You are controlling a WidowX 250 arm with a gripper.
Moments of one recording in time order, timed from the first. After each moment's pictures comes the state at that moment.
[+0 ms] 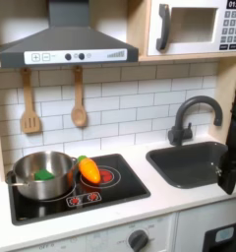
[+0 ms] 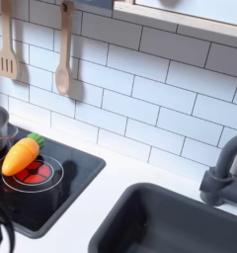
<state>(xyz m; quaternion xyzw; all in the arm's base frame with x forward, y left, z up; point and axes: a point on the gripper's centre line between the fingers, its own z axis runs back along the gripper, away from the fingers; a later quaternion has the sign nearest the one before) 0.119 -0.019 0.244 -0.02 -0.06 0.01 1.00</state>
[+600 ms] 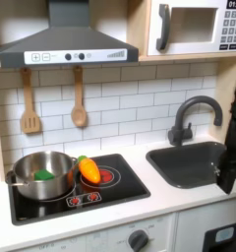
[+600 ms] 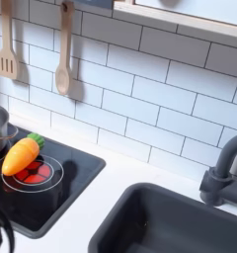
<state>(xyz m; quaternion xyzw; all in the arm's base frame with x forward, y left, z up) 0.121 -0.018 0.244 -0.02 -0.06 0.01 1.00</state>
